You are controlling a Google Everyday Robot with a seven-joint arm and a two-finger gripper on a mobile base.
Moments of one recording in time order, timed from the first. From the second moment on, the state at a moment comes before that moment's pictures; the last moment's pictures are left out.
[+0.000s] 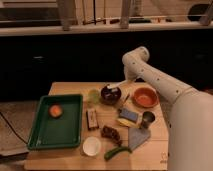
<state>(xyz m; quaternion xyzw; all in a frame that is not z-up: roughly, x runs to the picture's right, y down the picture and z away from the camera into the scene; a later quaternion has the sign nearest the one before) 0.159 -0.048 0.907 -0.18 -0.02 -0.14 0.97</state>
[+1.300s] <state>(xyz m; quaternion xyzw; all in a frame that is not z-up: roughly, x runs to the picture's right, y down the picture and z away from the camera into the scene) 0.194 -0.006 0.907 -0.22 -0.02 -0.15 0.96</state>
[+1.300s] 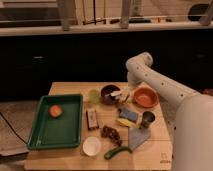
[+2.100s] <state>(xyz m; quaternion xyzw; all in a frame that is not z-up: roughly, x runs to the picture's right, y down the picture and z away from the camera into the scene) 0.157 -0.044 0.934 -0.20 -0.02 -0.18 0.96</state>
